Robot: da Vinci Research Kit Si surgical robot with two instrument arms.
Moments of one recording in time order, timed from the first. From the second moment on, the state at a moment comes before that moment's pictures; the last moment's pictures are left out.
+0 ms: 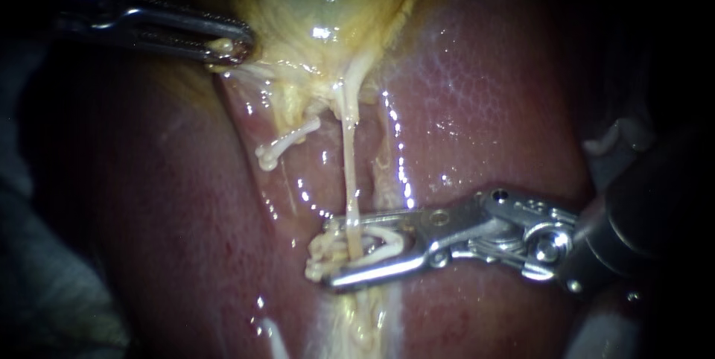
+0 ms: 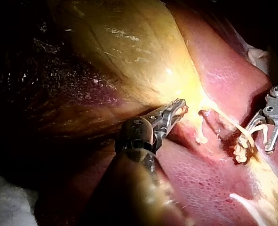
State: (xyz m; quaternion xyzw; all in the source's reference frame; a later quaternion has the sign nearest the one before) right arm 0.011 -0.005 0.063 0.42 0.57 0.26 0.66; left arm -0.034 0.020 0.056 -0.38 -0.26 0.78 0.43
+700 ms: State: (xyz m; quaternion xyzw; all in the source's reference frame) right arm 0.011 -0.007 0.061 0.47 0.56 0.24 0.64; left arm -0.034 0.020 0.056 -0.38 -0.26 0.78 0.43
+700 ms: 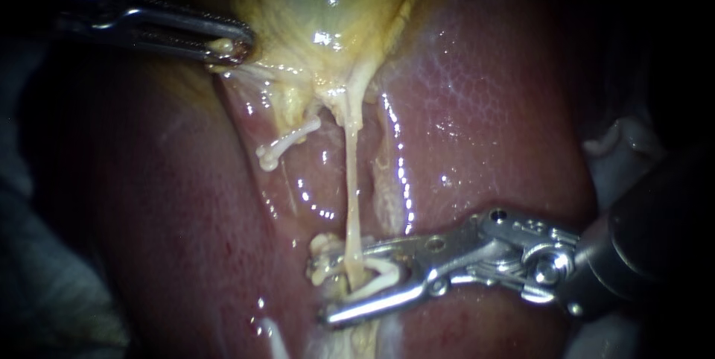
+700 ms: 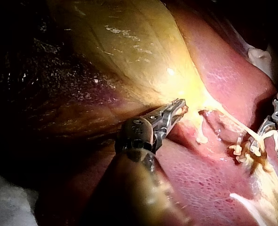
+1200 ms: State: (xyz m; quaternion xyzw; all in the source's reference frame) right arm 0.011 -0.005 0.061 0.47 0.55 0.25 0.65; left arm -0.034 0.020 0.056 -0.38 -0.26 0.78 0.43
